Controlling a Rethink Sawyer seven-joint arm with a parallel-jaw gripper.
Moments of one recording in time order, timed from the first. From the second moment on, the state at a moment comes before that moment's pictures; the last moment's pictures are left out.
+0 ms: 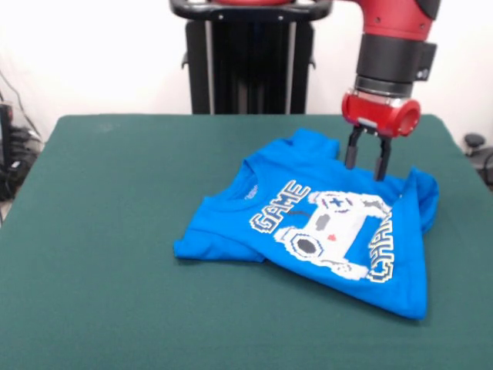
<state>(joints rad) 0.19 -0.57 -0.14 1.97 0.32 -0.09 2.52</state>
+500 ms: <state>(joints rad) 0.20 -0.56 -0.12 1.97 0.32 -0.11 2.52</state>
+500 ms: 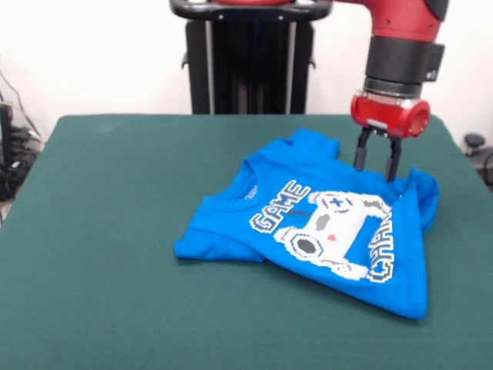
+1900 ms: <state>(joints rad) 0.26 -0.54 -0.10 1.97 0.43 -0.11 2.52</state>
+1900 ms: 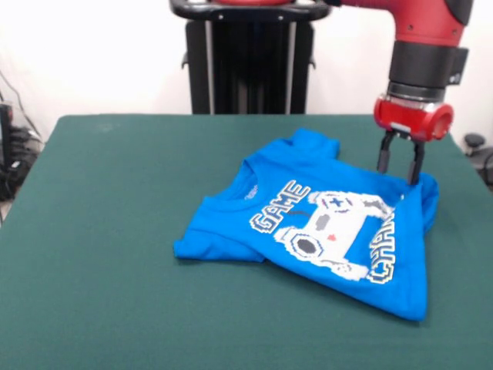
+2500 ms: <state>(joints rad) 0.26 -0.46 -0.06 1.95 0.44 -0.14 2.52</state>
